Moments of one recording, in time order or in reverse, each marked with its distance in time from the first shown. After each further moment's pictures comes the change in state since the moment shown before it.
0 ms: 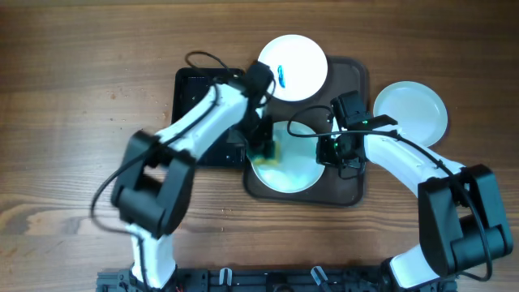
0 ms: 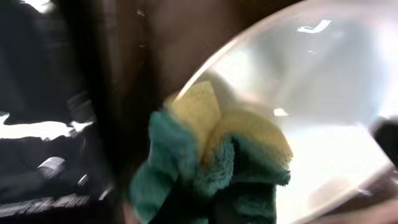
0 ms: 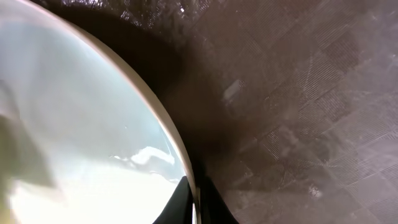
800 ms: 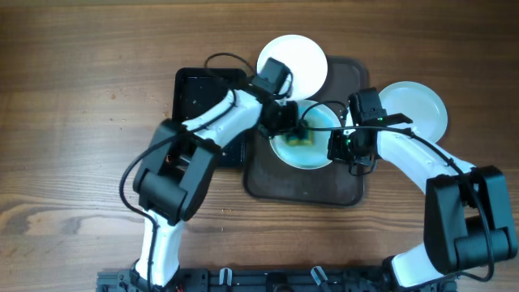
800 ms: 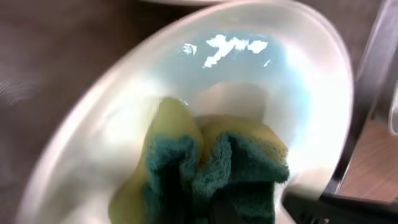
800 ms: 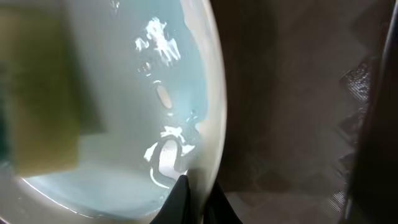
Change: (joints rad) left arm -0.062 0.144 -0.004 0.507 0.190 -0.139; right arm -0.084 -0.006 -0.006 0.003 -0.026 -0.041
